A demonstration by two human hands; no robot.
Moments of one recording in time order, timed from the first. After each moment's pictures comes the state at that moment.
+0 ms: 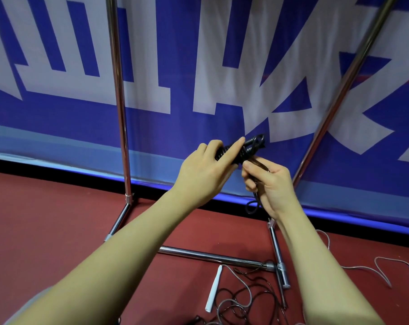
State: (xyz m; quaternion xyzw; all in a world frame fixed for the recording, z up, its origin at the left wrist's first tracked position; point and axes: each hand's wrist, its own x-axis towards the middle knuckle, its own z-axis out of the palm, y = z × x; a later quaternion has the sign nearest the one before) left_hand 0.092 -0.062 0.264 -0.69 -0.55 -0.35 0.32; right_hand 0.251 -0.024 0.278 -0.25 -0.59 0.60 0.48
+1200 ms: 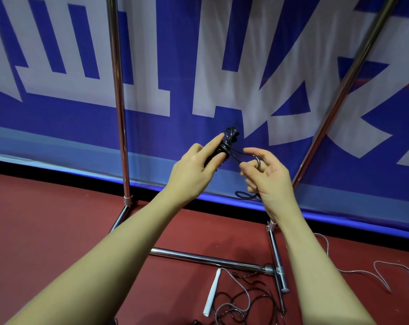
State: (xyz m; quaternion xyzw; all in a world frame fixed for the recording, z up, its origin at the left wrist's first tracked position) left_hand 0.084 -0.069 0.274 -0.60 -0.64 -0.47 -0.04; right_hand 0.248 -0.025 0.283 -0.29 -0.64 0.52 0.48
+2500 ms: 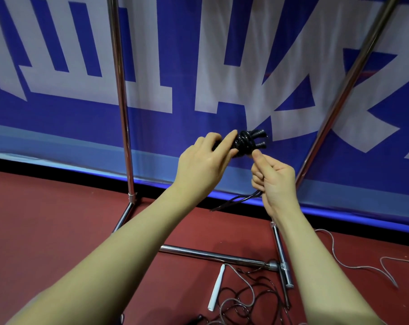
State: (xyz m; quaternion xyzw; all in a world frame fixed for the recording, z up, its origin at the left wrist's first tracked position) left_hand 0.095 -0.065 0.276 -0.64 -0.56 -0.42 0.31; right_hand 0.242 -0.026 0.278 -0.28 -0.56 0.57 0.54
